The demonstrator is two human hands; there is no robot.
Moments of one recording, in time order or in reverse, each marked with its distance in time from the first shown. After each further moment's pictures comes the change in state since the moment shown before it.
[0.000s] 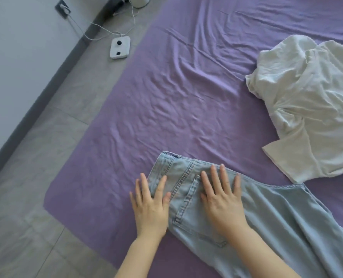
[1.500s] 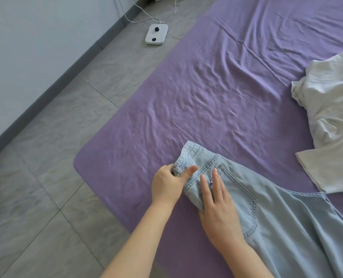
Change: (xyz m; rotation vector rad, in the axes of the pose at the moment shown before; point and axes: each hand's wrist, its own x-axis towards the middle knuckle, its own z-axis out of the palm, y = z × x) left_hand 0.005 -0.015 -0.053 -0.753 0.049 -0.372; right_hand -0.033 -0.087 -0.024 0.180 0.018 -0.138
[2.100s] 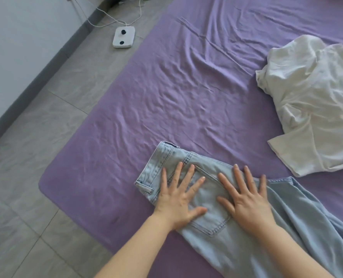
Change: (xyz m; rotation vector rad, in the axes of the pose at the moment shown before) left_hand -0.007 -0.039 0.082 0.981 -0.174 0.919; right_hand -0.017 0.134 -0.001 -0.317 -0.212 0.175
